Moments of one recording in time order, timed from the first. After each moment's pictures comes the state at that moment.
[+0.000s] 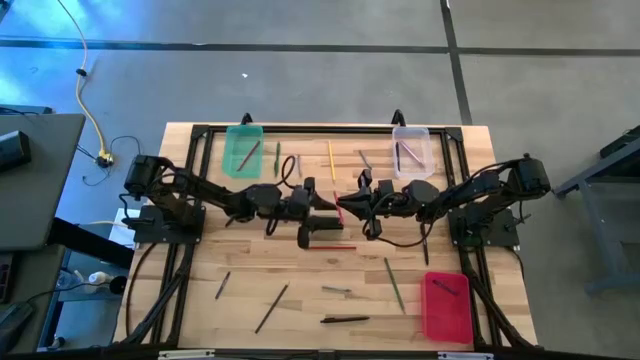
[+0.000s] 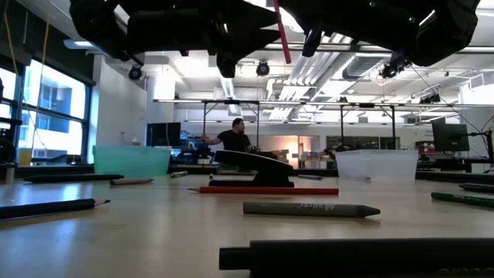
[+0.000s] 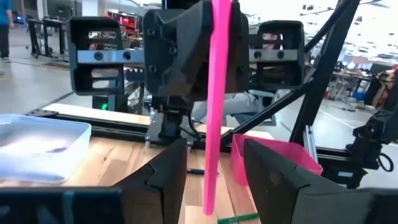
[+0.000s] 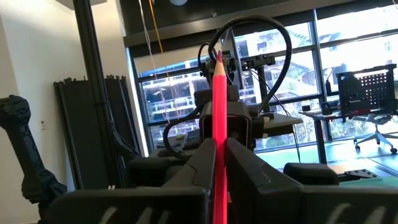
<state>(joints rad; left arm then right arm) 0.07 1.67 0.72 0.99 0.02 -0.15 0.05 1.52 0.54 1.31 -0.03 0.17</state>
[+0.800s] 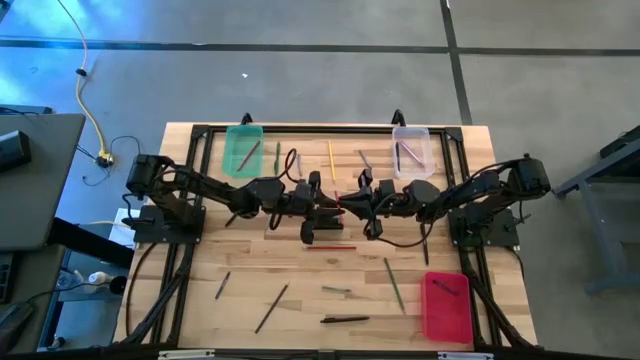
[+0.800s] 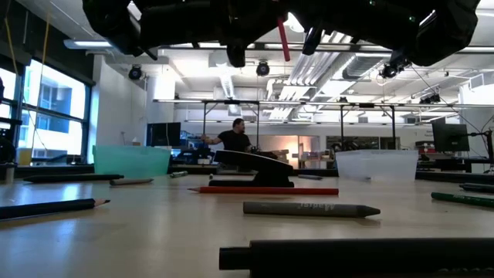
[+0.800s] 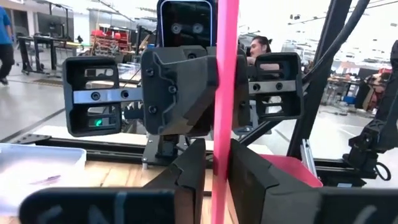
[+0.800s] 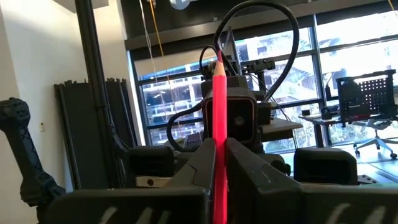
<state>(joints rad) 0.10 1.68 0.79 0.99 0.08 -0.13 0.05 1.52 0.54 1.32 -0.03 0.16</state>
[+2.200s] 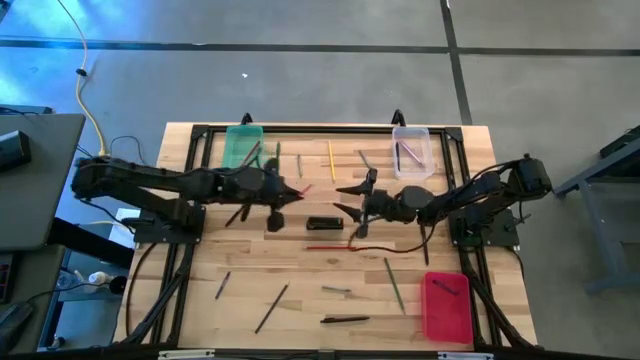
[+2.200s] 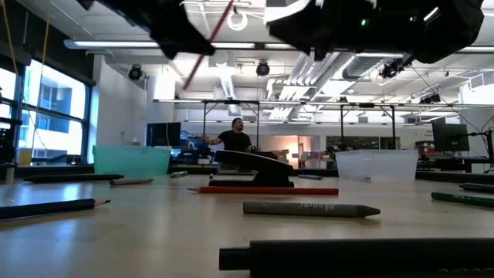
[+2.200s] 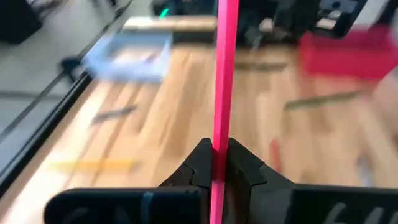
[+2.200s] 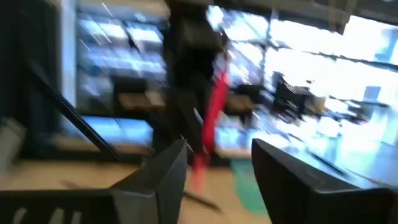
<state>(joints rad) 0.12 1.18 0.79 -0.09 -0.17 0.00 0.08 1.51 0.54 1.13 0.24 -0.19</state>
